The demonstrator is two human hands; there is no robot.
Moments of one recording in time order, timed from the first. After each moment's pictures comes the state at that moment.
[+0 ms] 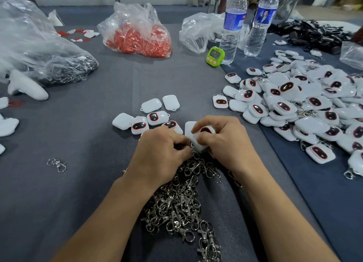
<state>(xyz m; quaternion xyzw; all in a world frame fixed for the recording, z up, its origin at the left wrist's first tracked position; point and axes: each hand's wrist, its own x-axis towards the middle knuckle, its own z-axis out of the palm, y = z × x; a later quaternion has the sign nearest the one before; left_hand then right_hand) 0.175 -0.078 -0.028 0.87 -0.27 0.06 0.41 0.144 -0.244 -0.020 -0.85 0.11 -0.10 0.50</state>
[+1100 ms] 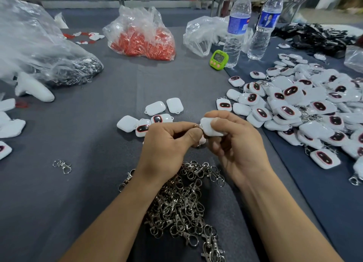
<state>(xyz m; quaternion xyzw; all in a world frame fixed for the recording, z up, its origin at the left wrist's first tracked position) 0.174 -0.090 -0.016 0.72 -0.24 0.02 0.65 0.137 -0.232 -0.002 -0.50 0.14 -0.09 0.85</state>
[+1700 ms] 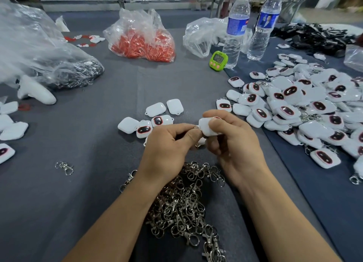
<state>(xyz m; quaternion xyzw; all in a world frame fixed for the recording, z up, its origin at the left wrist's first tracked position) 0.172 -0.090 -0.013 0.77 -0.21 -0.01 0.60 0.140 -0.230 -0.006 -0.52 0.14 -0.11 0.84</state>
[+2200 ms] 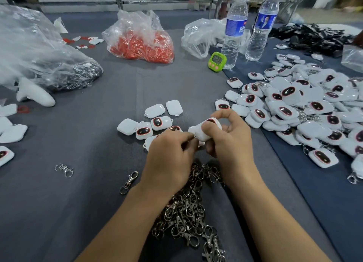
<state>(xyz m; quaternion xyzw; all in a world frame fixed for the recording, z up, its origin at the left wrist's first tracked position) 0.165 -0.091 -0.022 0.87 -0.24 0.11 0.41 0.138 -0.221 -0.008 -0.65 0.17 -0.20 0.71</state>
